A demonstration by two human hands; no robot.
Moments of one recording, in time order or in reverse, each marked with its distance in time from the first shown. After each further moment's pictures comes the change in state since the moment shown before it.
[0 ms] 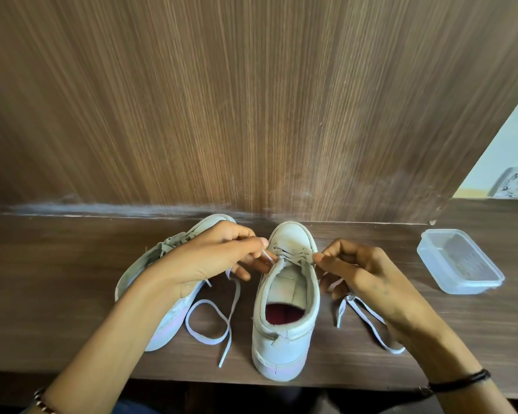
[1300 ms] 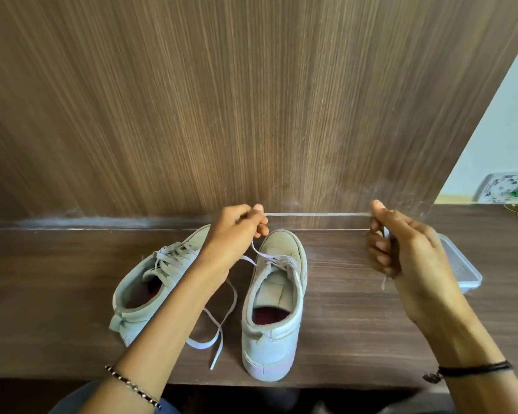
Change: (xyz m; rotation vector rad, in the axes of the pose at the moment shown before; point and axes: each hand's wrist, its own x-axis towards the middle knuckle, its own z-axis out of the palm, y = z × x) left_hand 0.044 0.014 0.032 -0.082 0.474 0.163; right_hand -0.010 -0.032 -0.041 0.309 0.336 -0.141
